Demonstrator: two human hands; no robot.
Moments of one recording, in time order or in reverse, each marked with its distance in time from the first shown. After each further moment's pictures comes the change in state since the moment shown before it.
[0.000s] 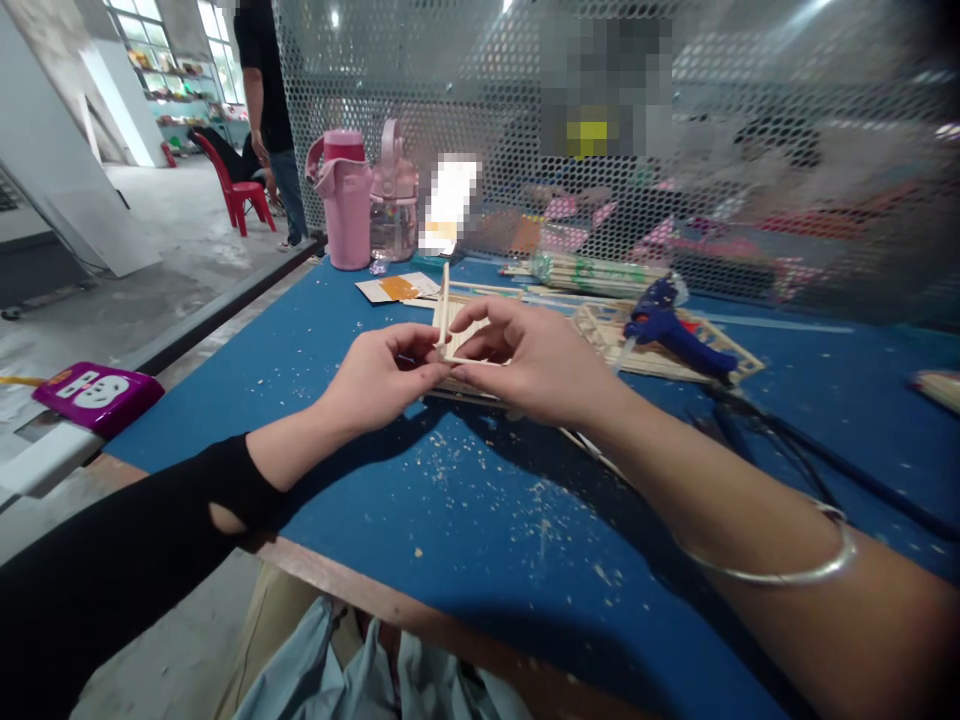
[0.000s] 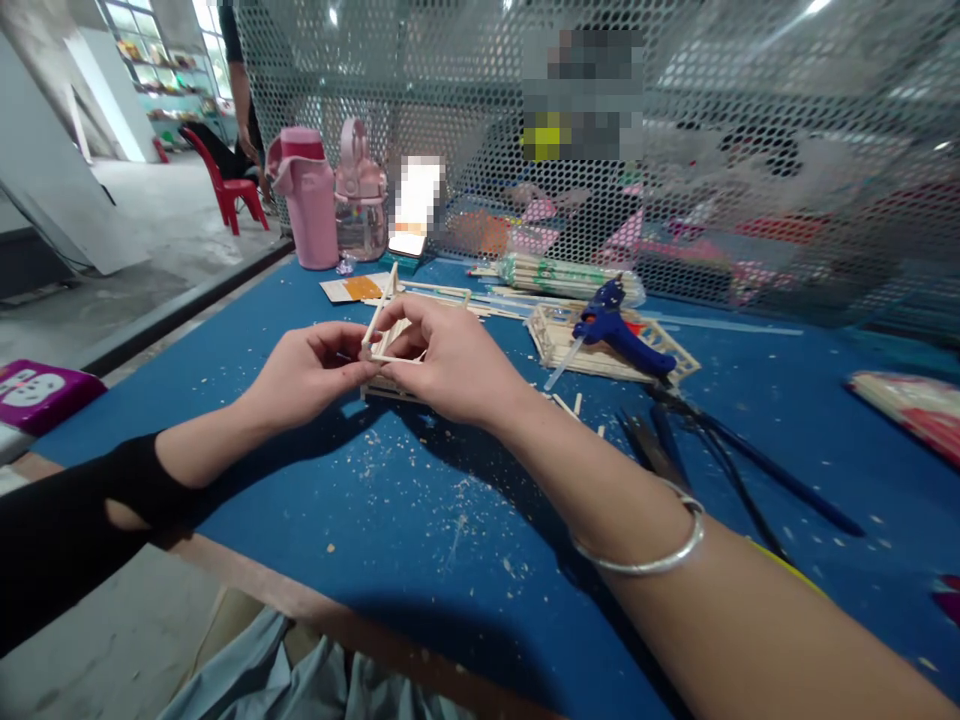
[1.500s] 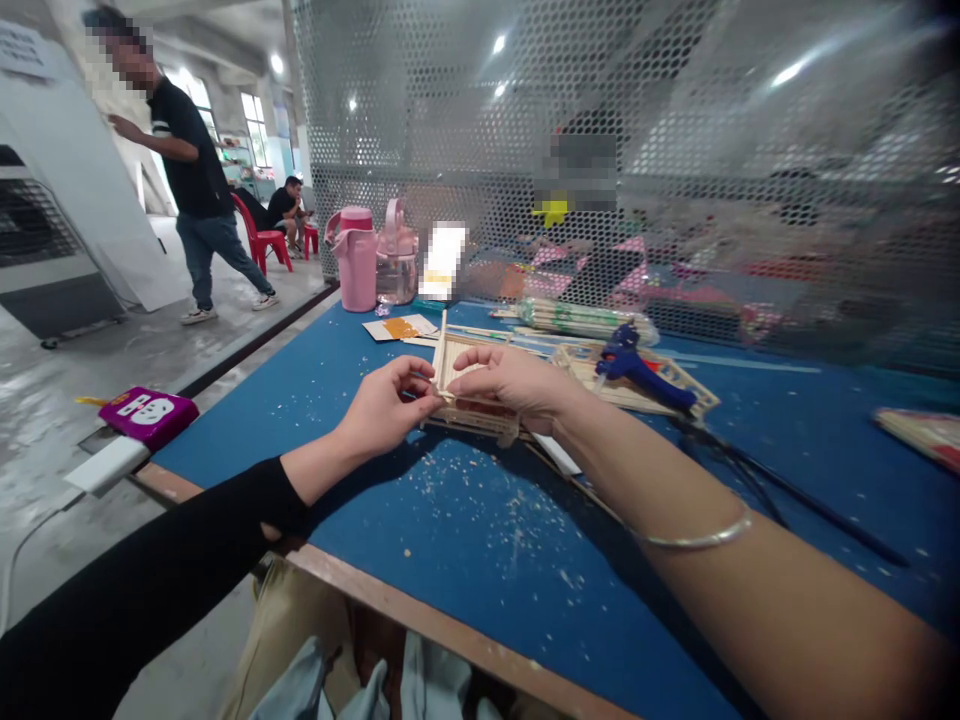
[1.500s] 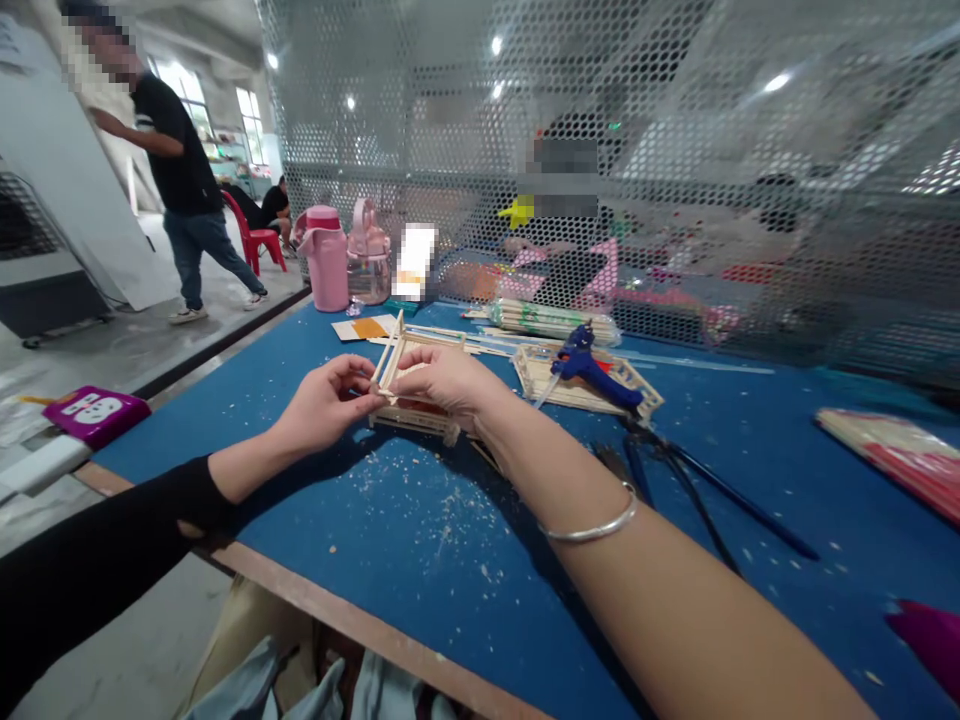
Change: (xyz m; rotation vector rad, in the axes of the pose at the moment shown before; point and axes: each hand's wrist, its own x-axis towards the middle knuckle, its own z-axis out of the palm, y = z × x) left_hand -0.002 -0.003 0.009 0.007 0.036 0.027; right_hand 0.010 -0.014 -0.009 0.451 0.046 0.559
